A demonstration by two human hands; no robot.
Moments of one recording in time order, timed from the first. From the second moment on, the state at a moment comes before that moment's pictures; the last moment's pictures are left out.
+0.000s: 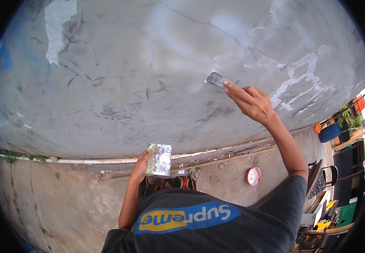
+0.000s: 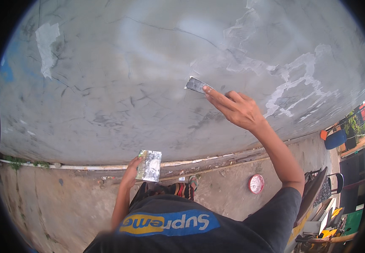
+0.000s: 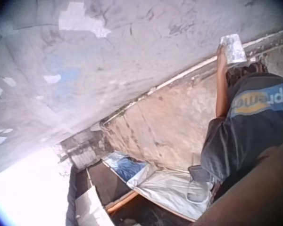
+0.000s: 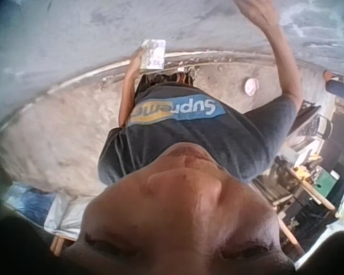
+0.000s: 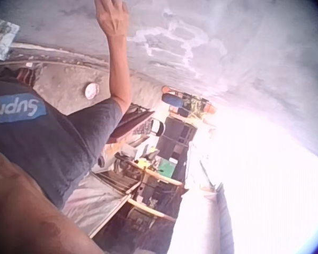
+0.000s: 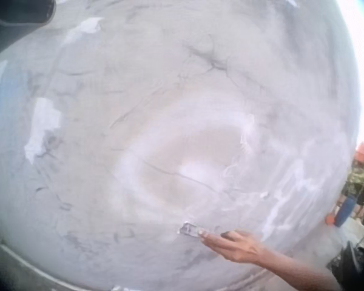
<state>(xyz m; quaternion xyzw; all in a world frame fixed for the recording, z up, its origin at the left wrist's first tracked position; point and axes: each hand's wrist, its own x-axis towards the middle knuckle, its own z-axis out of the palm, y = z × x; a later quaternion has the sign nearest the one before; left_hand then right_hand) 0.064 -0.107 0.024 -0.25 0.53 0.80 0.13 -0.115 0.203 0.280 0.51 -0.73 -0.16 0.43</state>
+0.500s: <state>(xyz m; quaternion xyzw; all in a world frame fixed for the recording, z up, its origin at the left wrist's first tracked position) 0.061 -0.111 -0.005 -0.21 0.53 0.81 0.14 -0.067 0.170 0.294 0.43 -0.81 -0.13 0.39</state>
